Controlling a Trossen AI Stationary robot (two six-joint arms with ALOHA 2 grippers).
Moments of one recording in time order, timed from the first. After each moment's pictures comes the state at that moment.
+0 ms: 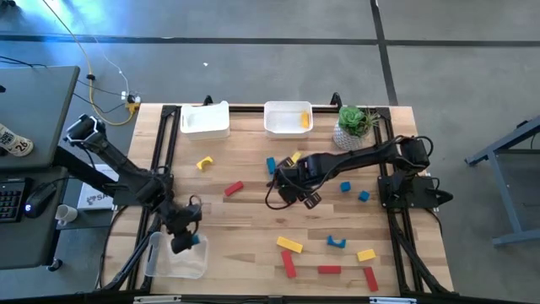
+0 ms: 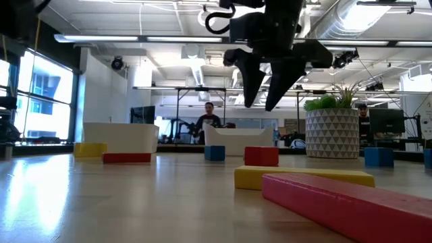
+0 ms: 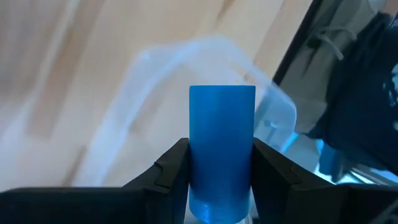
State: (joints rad) left arm -0.58 1.05 0.63 -0.58 0.25 -1.31; right arm 0.09 1.84 1.45 -0.91 0.13 -0.63
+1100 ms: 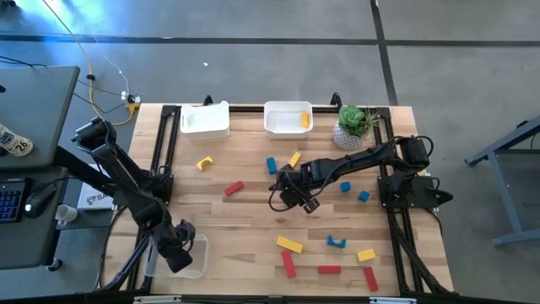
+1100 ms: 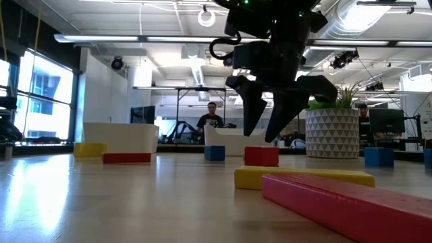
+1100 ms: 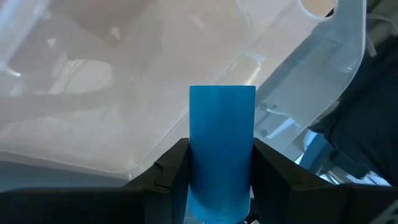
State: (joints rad) left arm -0.80 1.24 0.63 -0.40 0.26 -1.72; right arm 0.07 1.84 1.24 -0.61 0.05 -0.64
